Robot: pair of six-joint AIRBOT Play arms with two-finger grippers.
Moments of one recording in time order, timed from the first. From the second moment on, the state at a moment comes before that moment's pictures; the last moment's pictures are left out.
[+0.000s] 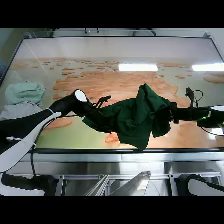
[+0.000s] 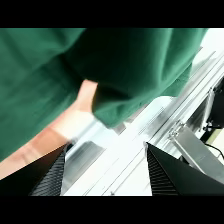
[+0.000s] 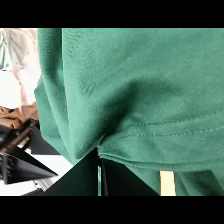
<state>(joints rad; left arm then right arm) -0.48 -1.68 1.10 0.69 -1.25 -1.25 -0.31 -1.35 0.65 -0.37 1.19 0.89</state>
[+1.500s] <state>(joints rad) 0.38 -0.79 1.44 0.16 -1.50 -1.20 -0.88 -0.79 1.53 0.31 1.40 0.80</state>
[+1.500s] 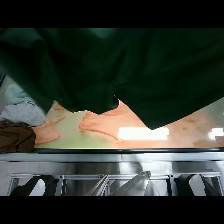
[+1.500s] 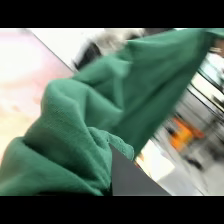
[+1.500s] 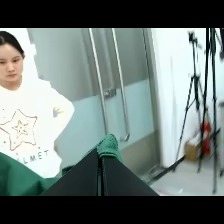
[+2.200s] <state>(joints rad) 0.24 -1.23 0.86 0.17 -1.55 -1.12 -0.46 -1.06 1.25 -0.39 1.09 0.94</state>
